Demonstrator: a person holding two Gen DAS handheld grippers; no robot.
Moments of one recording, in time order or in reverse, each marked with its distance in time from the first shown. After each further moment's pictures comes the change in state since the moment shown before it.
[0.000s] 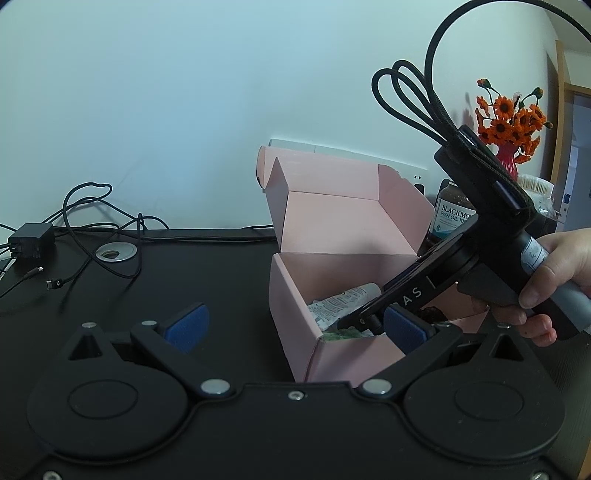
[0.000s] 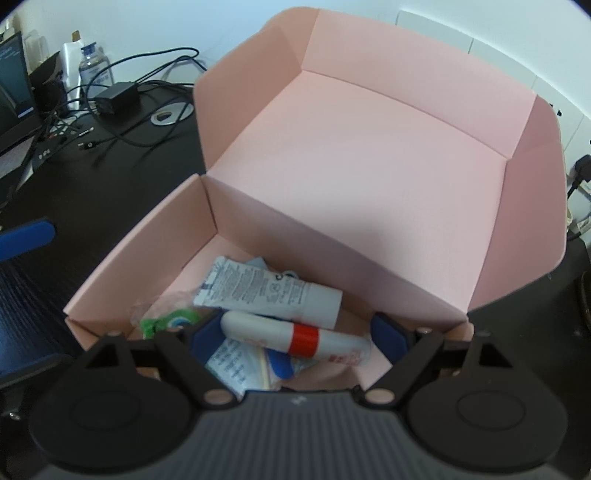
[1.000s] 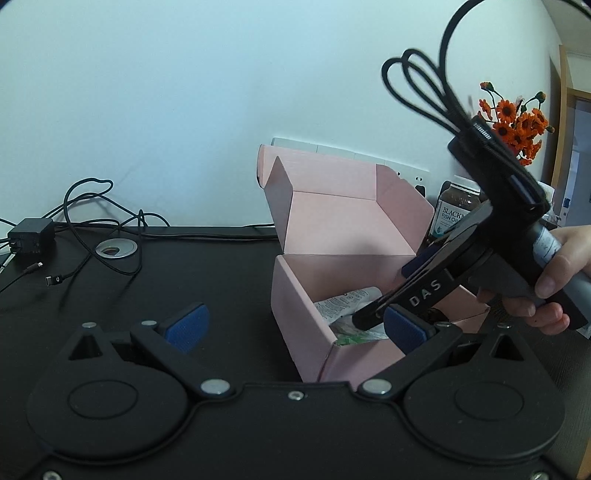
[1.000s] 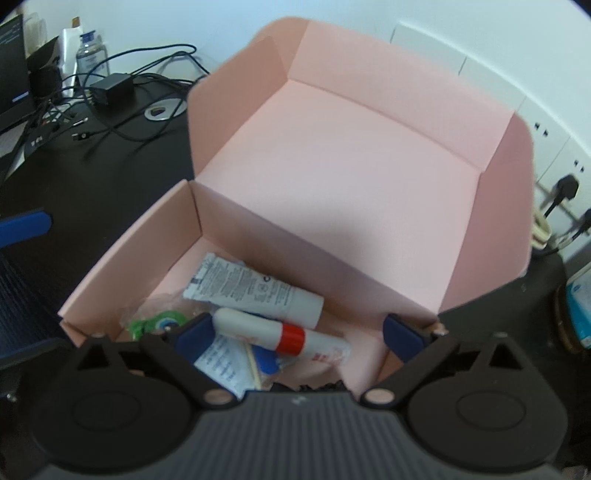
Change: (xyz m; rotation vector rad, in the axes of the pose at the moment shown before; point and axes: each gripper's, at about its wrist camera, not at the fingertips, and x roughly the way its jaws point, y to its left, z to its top) left arm 0.000 0.003 0.001 -0.015 0.004 -0.006; right arm -0.016 0.003 0.000 -0.060 -0.005 -0.084
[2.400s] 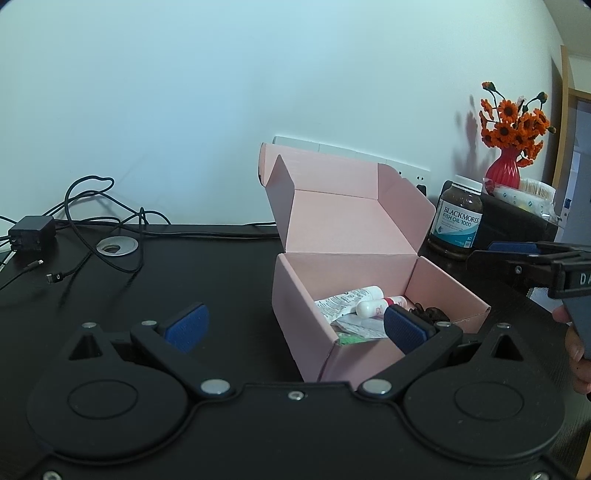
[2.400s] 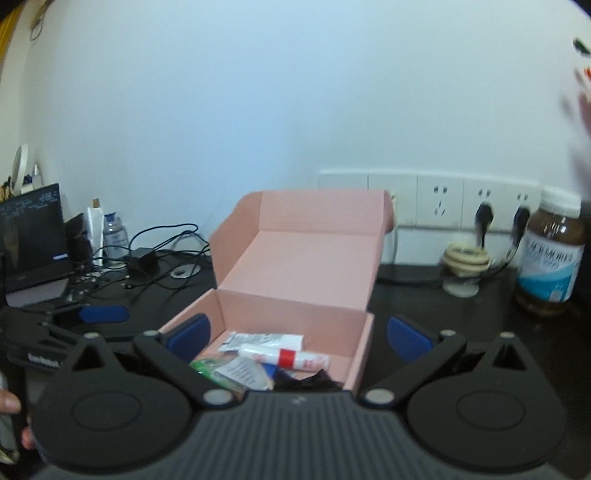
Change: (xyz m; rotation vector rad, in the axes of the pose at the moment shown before) left arm 0.000 0.000 0.000 -0.001 0.003 0.003; right arm -0.088 -0.022 -0.115 0.262 -0.627 0.046
